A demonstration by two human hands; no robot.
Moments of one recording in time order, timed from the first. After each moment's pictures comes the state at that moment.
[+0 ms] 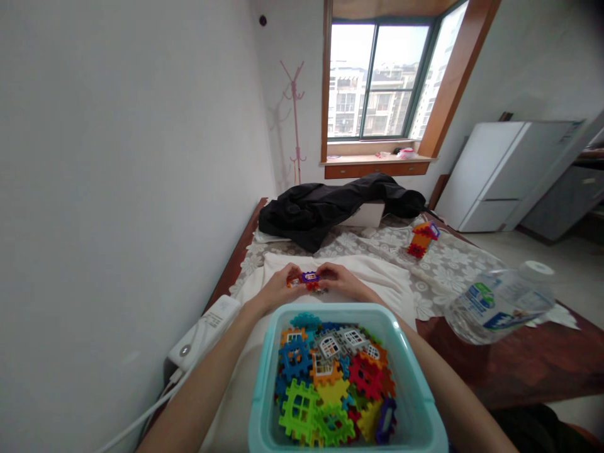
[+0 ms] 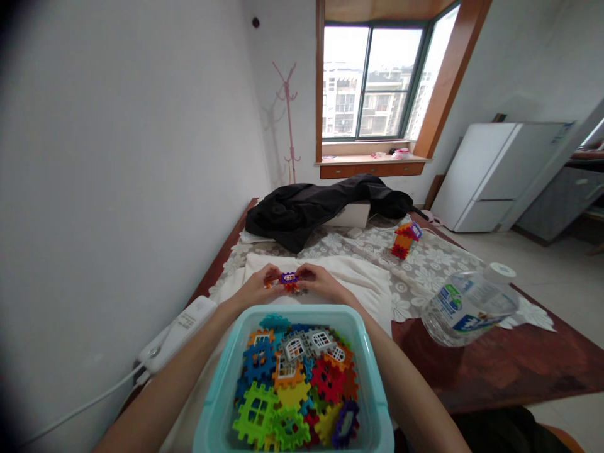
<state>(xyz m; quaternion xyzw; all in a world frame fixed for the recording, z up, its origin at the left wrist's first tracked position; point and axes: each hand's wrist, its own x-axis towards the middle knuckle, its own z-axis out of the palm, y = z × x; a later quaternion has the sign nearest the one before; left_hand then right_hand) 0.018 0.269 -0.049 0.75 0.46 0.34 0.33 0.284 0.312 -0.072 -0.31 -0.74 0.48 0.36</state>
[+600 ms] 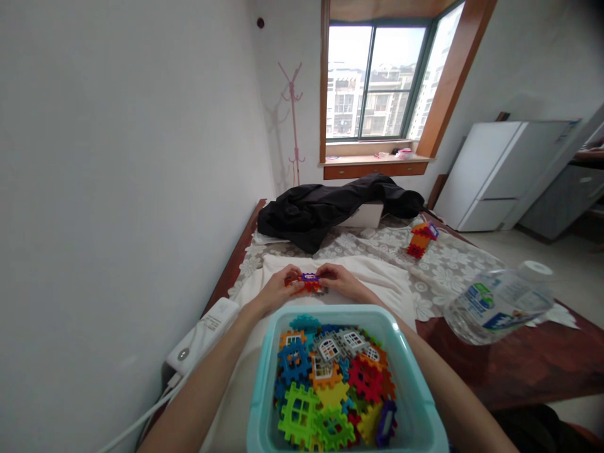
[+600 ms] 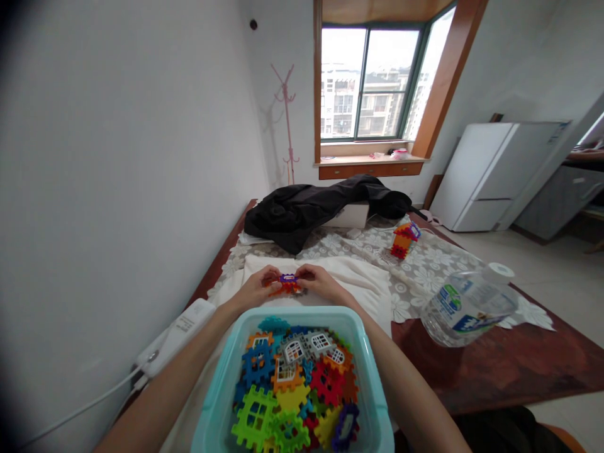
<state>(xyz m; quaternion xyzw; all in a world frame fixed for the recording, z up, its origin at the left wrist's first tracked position) 0.019 0.276 -0.058 0.70 0.43 0.39 0.41 0.281 0.312 -0.069 -0.31 -0.70 0.53 0.37</state>
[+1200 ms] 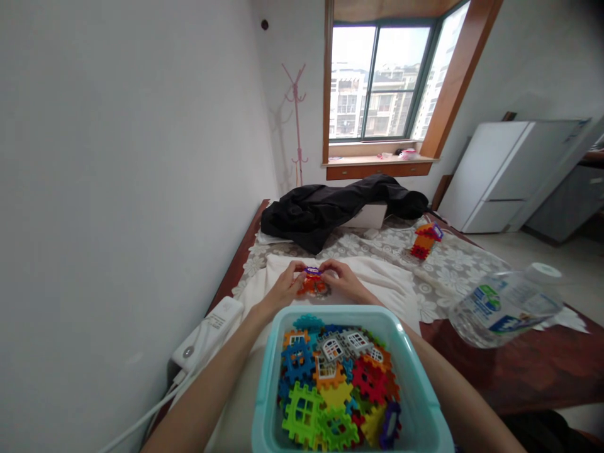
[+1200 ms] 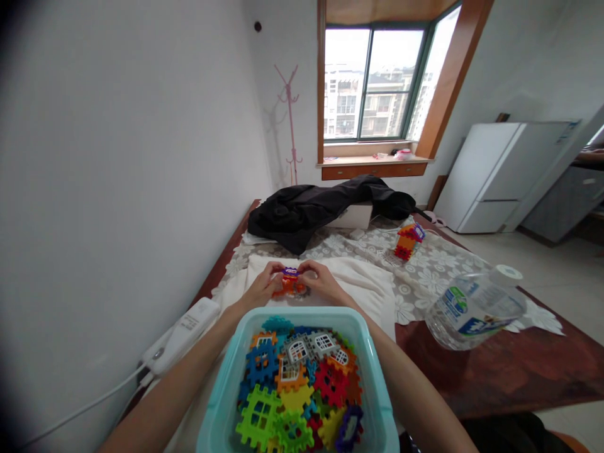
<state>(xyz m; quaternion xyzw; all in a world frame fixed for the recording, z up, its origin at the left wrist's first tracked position) 0.032 0.270 -0.052 0.74 0.44 0.41 0.29 0.273 0.309 -0.069 -0.31 -0.70 0.44 0.47</state>
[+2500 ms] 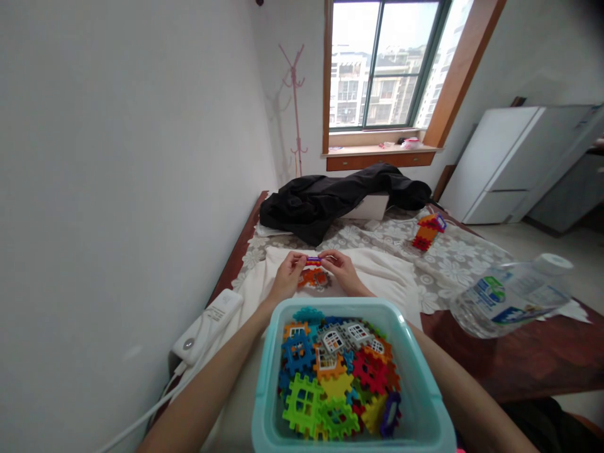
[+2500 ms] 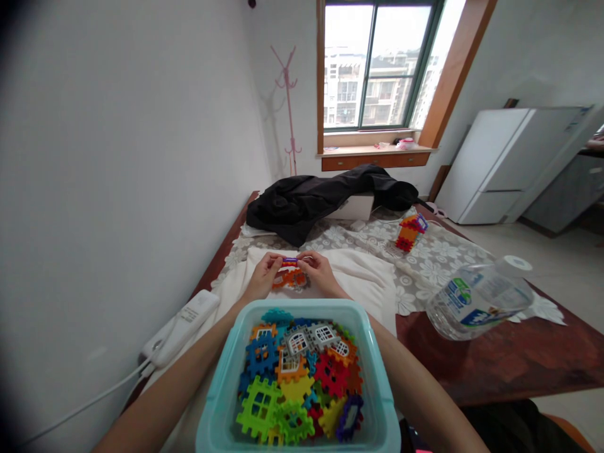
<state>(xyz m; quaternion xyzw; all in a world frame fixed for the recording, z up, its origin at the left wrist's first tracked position) 0.062 0.267 -0.050 0.54 0.42 0.55 0.48 0.255 0.303 -0.075 -0.28 -0.57 0.54 0.56</state>
